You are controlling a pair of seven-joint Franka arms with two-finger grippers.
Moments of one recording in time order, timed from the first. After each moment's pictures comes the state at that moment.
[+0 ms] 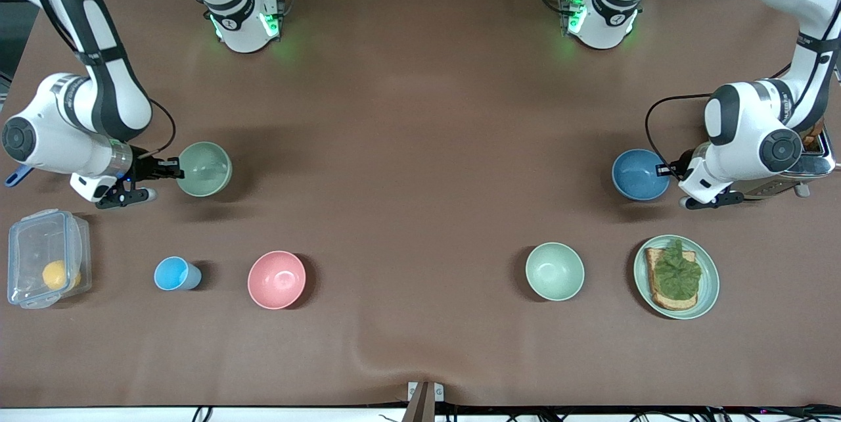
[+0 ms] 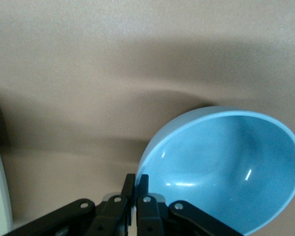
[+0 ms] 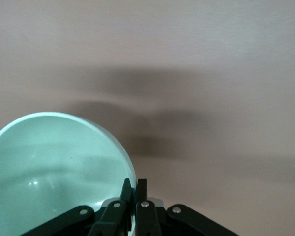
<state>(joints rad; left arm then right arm) 0.20 0.32 -0.07 -2.17 0.09 2.22 -0.07 -0.22 0.21 0.08 -2.17 0.18 2.15 -0.32</state>
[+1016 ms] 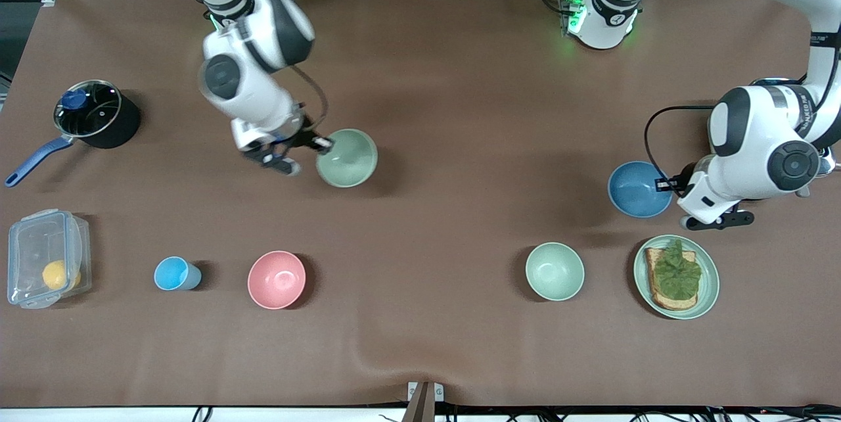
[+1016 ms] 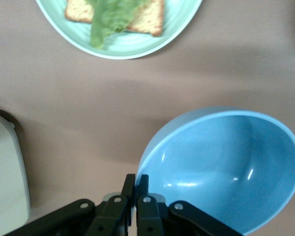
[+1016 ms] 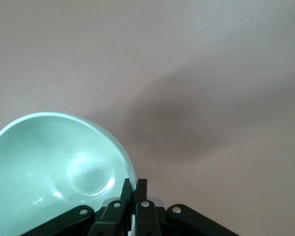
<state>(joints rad) 0.05 0.32 -0.08 -1.90 0.09 1.98 -0.16 0.49 0.14 0.09 -2.21 0.27 2.38 0.84</state>
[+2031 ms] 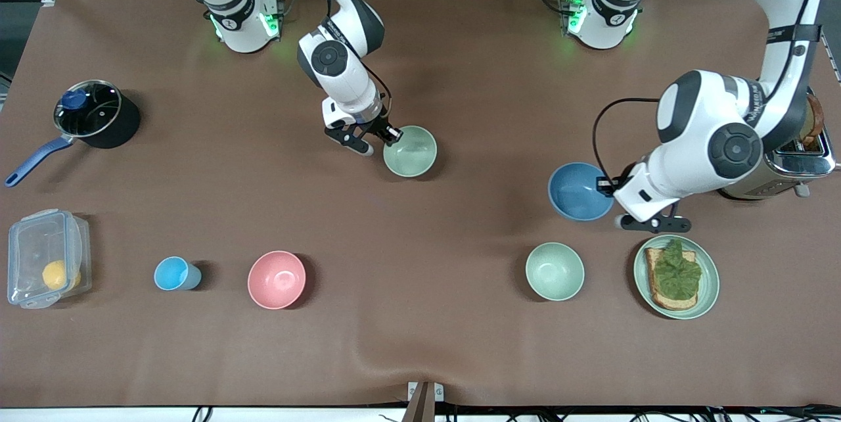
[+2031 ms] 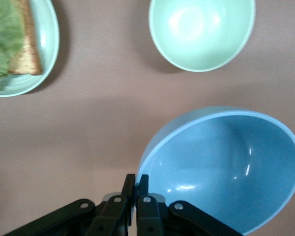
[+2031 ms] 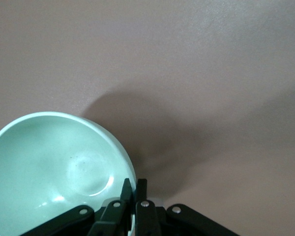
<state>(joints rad) 0.02 0.32 -0.27 -1.79 0.00 1.95 -0.17 0.73 0.35 0.08 -2.22 0.27 2.72 1.13</state>
